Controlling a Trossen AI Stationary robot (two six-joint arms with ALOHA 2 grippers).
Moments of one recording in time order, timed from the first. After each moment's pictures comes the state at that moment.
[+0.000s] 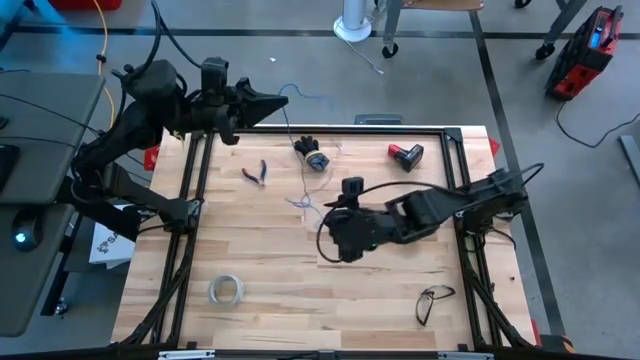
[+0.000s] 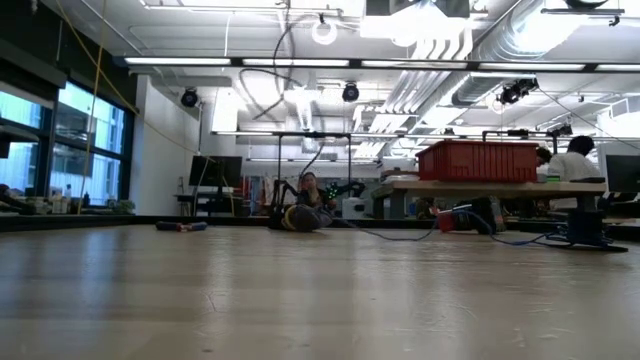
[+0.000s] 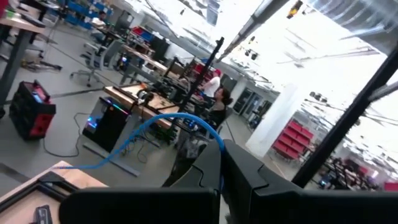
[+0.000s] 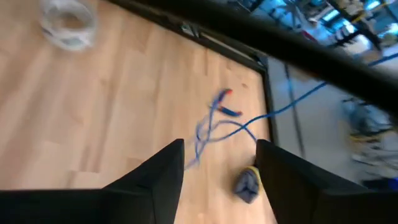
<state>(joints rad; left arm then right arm) 0.13 1.33 1.90 -0.40 0.01 -0.55 0.35 1.76 1.88 -0.92 0.62 -0.18</state>
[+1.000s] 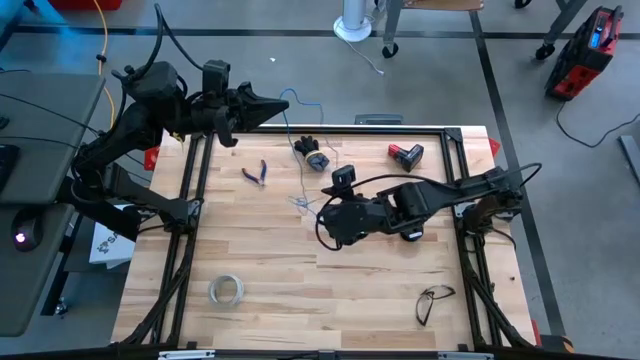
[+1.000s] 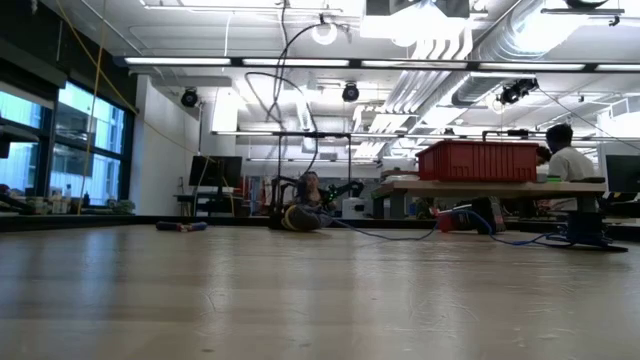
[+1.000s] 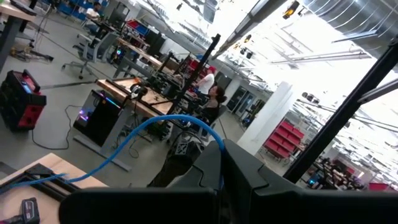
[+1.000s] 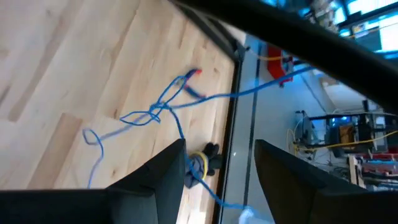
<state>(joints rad) 0.13 1.33 1.90 -0.40 0.03 -0.58 0.29 1.78 1.88 -0.92 0.68 -0.50</state>
